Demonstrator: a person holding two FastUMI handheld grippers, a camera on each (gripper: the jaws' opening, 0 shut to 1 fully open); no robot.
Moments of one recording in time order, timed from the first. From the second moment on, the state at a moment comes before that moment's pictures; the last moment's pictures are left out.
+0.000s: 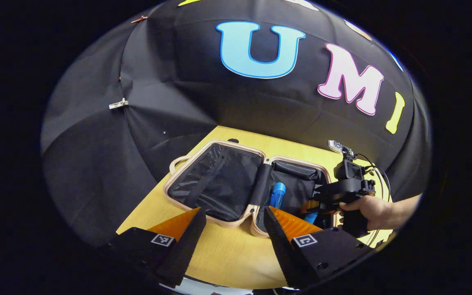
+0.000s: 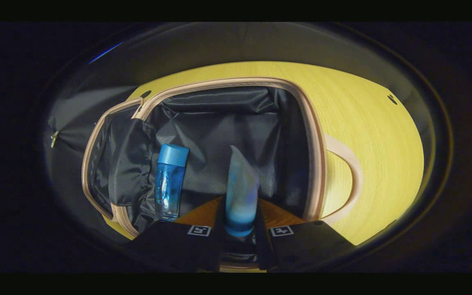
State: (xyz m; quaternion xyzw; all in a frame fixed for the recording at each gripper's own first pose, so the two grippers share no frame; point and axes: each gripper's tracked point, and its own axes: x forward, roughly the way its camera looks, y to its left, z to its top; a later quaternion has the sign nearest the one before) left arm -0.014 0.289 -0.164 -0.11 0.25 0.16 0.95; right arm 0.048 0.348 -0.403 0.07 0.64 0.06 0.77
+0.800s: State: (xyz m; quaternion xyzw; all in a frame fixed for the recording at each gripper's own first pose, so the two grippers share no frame) left arm 0.072 0.545 -0.227 -0.29 0.26 0.26 0.88; right arm -0.003 0.277 -0.239 0.10 0.46 0.15 0.87
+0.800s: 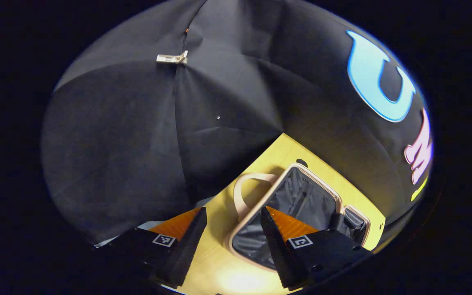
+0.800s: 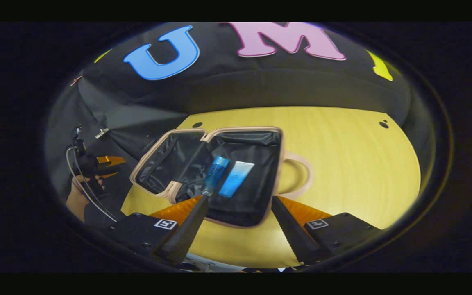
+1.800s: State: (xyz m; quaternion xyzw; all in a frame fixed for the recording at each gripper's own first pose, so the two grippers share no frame) left arm 0.146 0.576 -0.295 -0.53 0.26 0.22 0.78; right arm -0.053 0.128 -0.218 0.10 0.47 0.02 0.88
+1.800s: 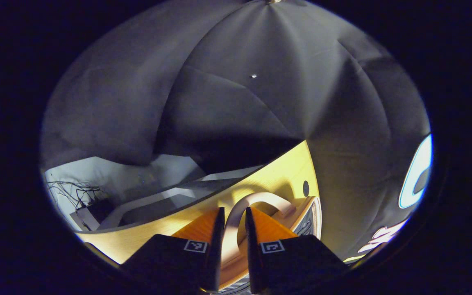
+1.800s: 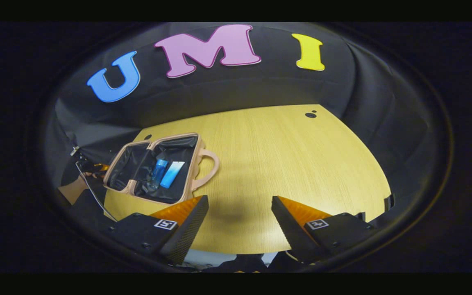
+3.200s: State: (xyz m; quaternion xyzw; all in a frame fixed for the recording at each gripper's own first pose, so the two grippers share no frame) left arm 0.132 0.182 0.014 -0.28 0.10 -0.05 0.95; right arm -0.041 0.120 -0.197 0.18 0.43 0.05 0.88
